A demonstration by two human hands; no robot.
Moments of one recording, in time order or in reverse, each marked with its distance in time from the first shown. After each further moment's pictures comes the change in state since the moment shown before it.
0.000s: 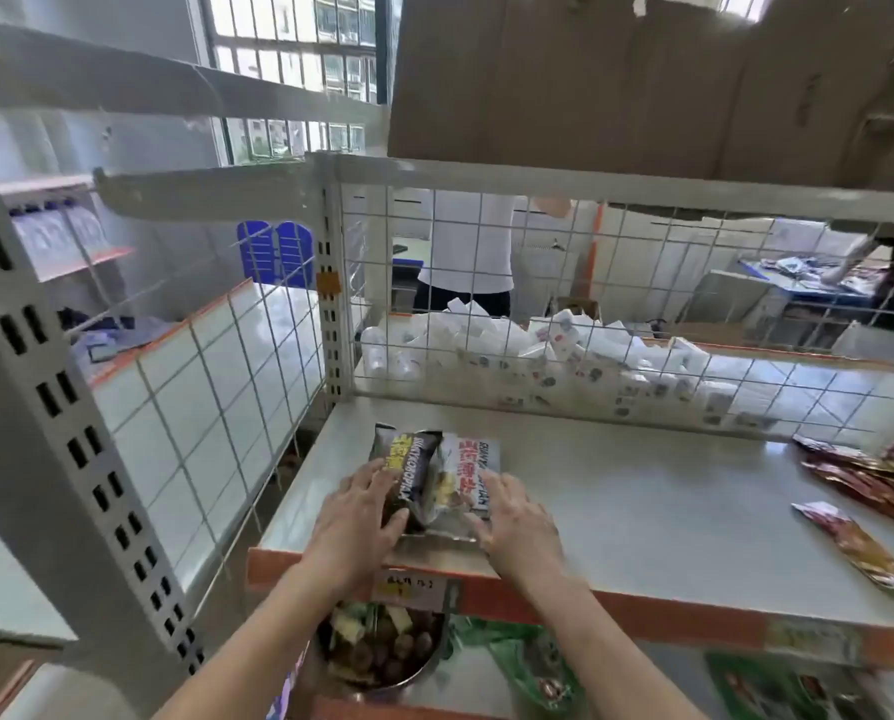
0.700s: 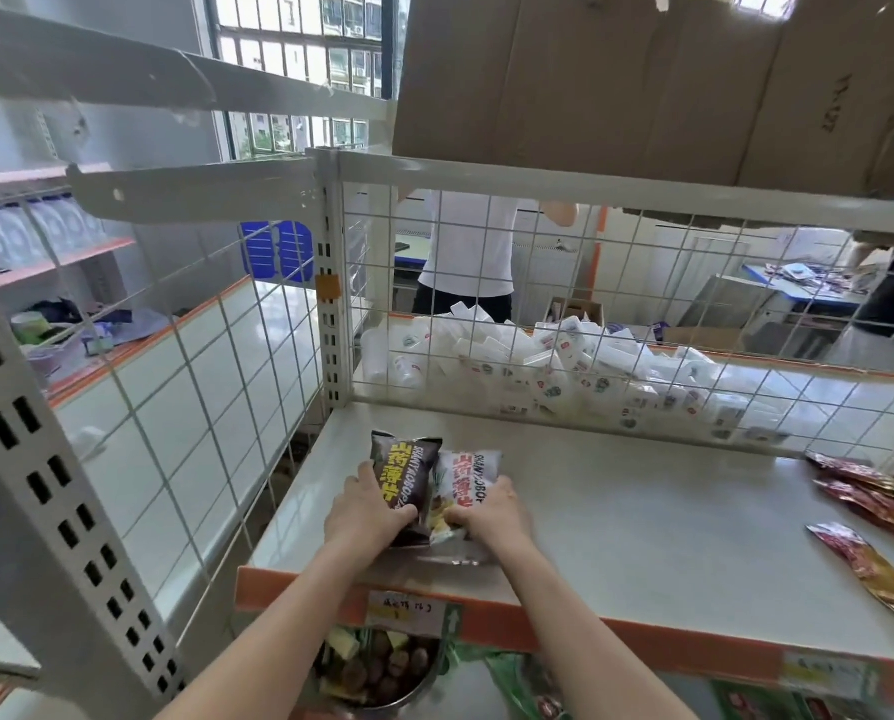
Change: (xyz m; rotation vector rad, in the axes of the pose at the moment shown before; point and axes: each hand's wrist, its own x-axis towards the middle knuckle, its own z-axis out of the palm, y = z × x) left_hand 0.044 0.003 0.016 -0.186 -0.063 -0.394; right_hand 0.053 -0.013 0.010 0.441 -0.090 0.432
